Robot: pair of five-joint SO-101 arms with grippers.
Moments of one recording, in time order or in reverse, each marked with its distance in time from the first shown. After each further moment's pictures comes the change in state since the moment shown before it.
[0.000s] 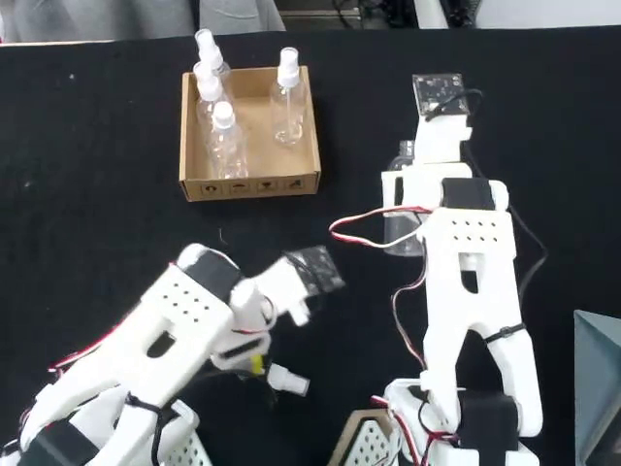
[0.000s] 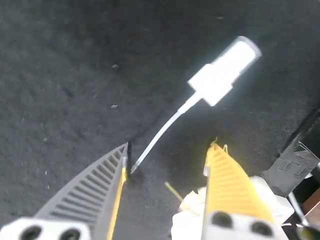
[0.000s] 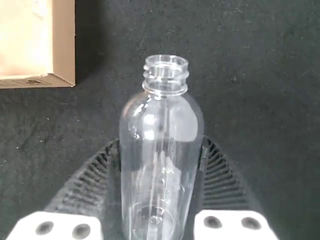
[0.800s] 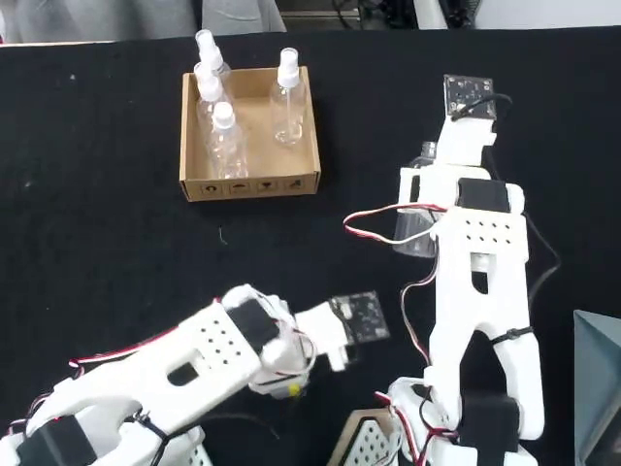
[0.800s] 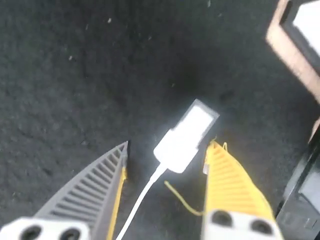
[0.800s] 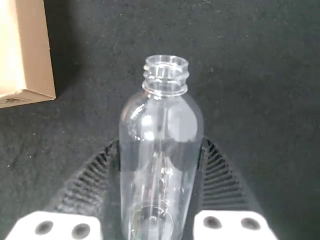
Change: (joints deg) left arm 15.6 0.0 8.9 -19.3 6.0; right arm 4.1 0.0 0.0 0.0 -4.2
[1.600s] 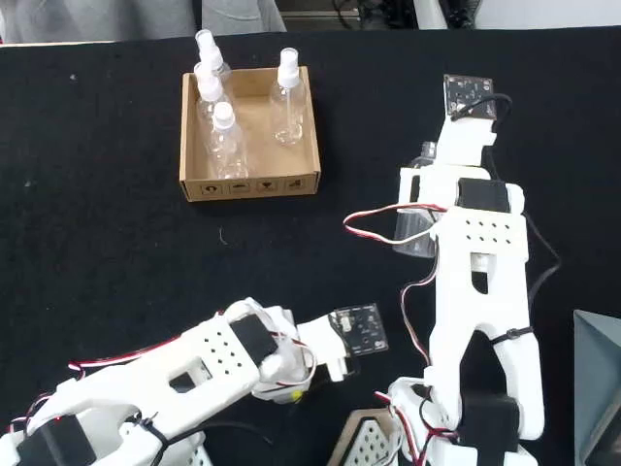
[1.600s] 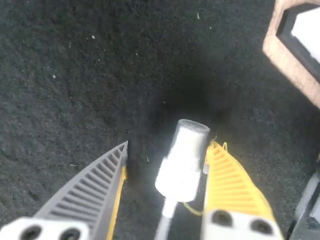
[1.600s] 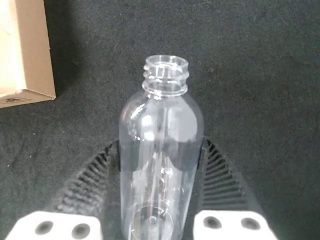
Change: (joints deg) left arm 2.2 0.0 7.0 -10.5 0.8; right arm 0.0 0.0 0.0 0.0 0.0
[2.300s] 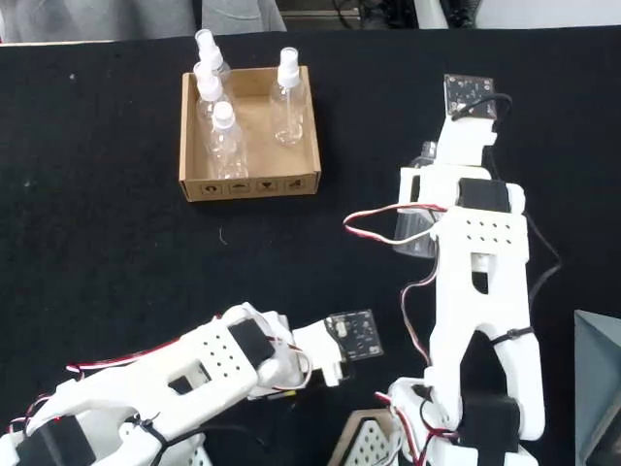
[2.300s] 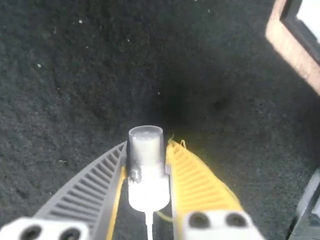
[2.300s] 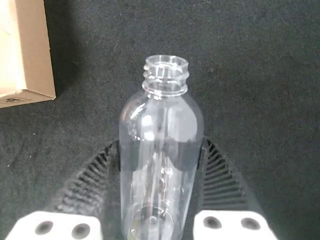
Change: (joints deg) left arm 0.1 0.0 2.9 -1.2 0.1; right arm 0.0 0.0 0.0 0.0 0.0
